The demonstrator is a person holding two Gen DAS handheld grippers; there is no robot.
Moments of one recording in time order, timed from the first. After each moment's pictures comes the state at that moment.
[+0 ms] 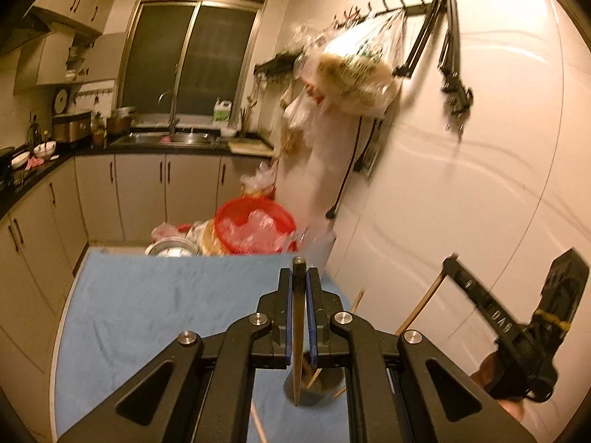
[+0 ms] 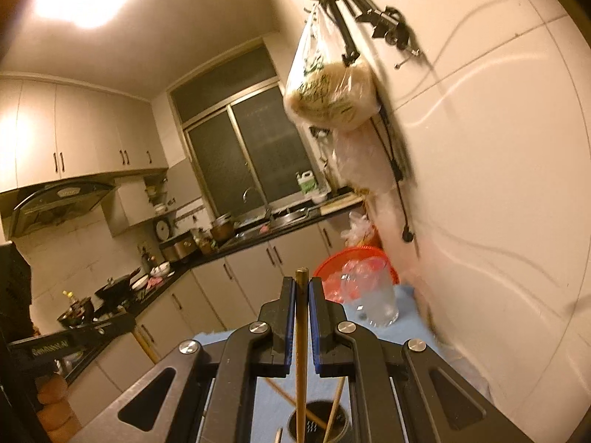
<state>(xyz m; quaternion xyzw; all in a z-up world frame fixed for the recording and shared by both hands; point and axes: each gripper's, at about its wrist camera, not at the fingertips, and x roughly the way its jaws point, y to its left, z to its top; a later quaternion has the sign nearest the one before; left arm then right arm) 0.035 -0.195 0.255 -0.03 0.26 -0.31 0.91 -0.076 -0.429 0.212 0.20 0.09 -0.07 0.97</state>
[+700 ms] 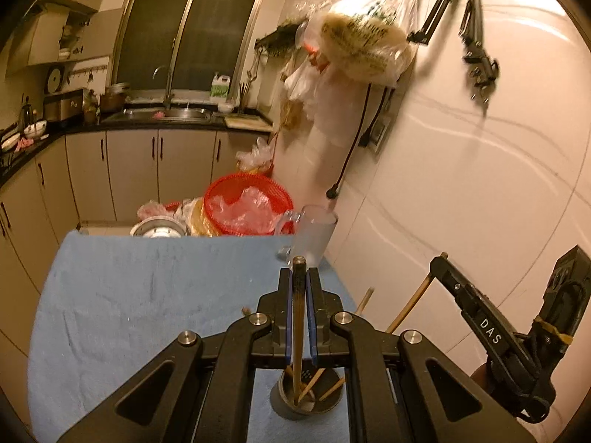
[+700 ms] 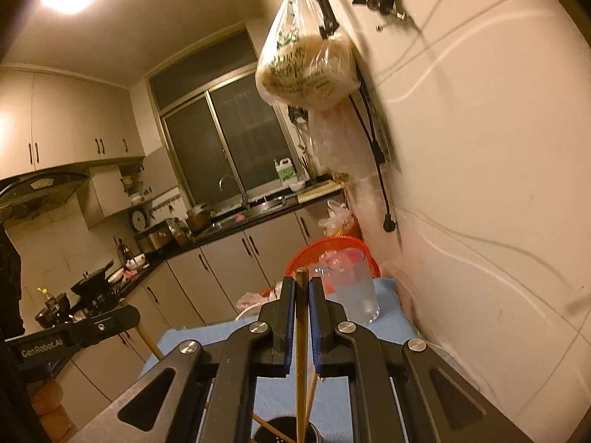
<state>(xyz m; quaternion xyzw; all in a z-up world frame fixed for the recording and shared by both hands) 0.081 -0.245 0.200 -0.03 0.32 -0.31 0.90 -0.021 -0.453 0.173 0.19 0.14 -0.10 0.97</state>
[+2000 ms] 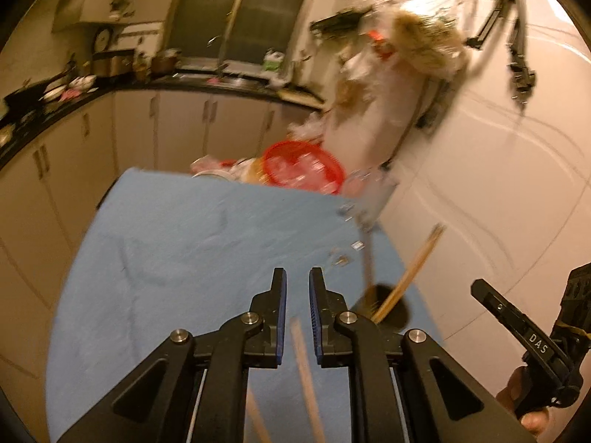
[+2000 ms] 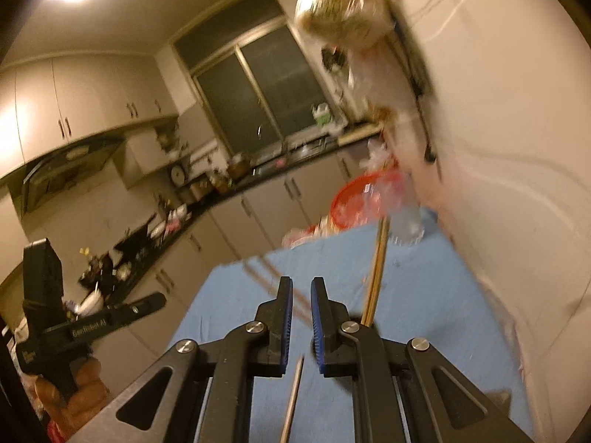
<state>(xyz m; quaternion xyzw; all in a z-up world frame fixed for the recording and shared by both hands) 0.047 -0.125 0.146 -0.06 0.37 -0.23 0.90 -0.066 -0.390 0.127 0.22 0.24 0.01 0.95</state>
